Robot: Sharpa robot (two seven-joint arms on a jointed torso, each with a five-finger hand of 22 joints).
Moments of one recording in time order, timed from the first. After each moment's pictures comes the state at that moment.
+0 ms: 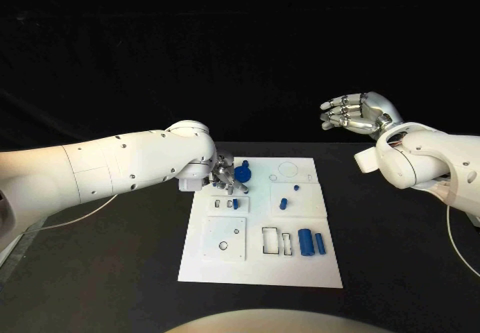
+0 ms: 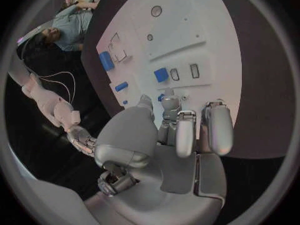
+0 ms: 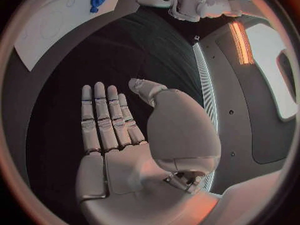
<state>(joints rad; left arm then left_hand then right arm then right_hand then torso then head) 1.41 -0.51 -0.22 1.28 -0.96 0.30 -0.54 1.19 0.15 -0.11 0.29 0.05 0.83 0.09 0.58 0.67 1.20 0.02 1.06 0.98 1.47 -0.05 1.56 1.31 0.08 1.46 0.04 1.41 1.26 1.36 -0.90 -0.16 1.42 -0.43 -0.46 0.27 1.24 -0.18 0.58 0.02 0.25 0.78 0.20 0.23 0.49 0.92 0.18 0.35 0.25 0.93 0.14 0.32 0.38 0.17 0.78 0.26 0.19 0.48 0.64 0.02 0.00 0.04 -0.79</state>
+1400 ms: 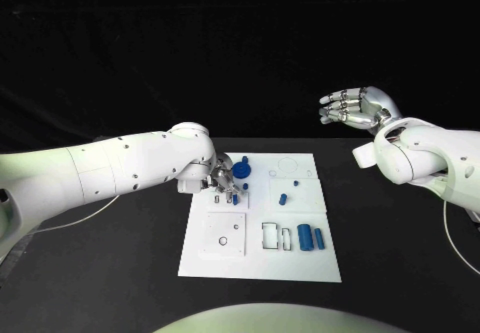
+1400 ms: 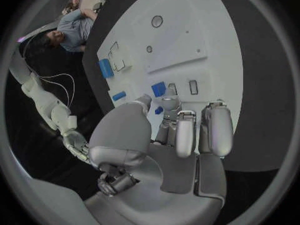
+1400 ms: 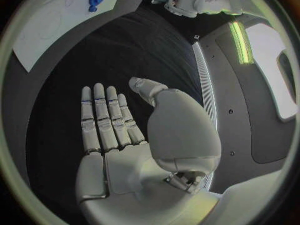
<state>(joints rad) 1.38 -0.50 -0.23 1.25 -0.93 0.36 -0.55 1.12 0.00 0.22 0.29 0.05 0.84 0.10 0.54 0.71 1.20 0.02 1.06 0.99 1.47 -0.05 1.56 1.31 0.08 1.46 0.04 1.41 1.28 1.36 -0.90 -0.16 1.42 -0.42 -0.48 0.28 1.24 -0.19 0.56 0.01 0.28 0.77 0.20 0.22 0.47 0.91 0.19 0.35 0.19 0.91 0.16 0.28 0.37 0.17 0.77 0.27 0.13 0.42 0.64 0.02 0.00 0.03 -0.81</state>
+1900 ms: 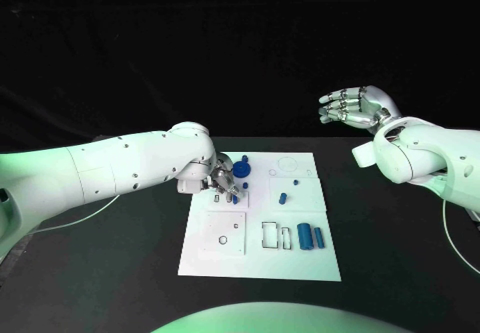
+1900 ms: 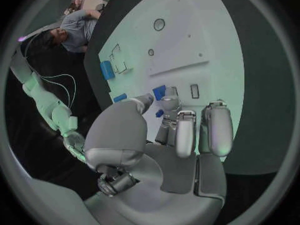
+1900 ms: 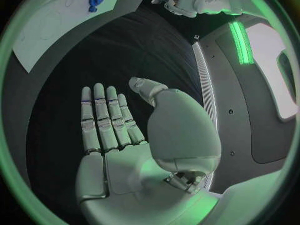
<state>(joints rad) 1.38 -0.49 -0.23 1.25 -0.92 0.37 -0.55 1.09 -0.08 0.45 0.29 0.05 0.85 0.10 0.52 0.73 1.20 0.02 1.06 0.99 1.47 -0.05 1.56 1.31 0.08 1.46 0.04 1.41 1.28 1.36 -0.90 -0.16 1.42 -0.42 -0.48 0.28 1.24 -0.19 0.56 0.00 0.29 0.77 0.20 0.22 0.47 0.91 0.19 0.35 0.18 0.91 0.16 0.28 0.37 0.17 0.77 0.28 0.13 0.42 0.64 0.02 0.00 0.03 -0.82</state>
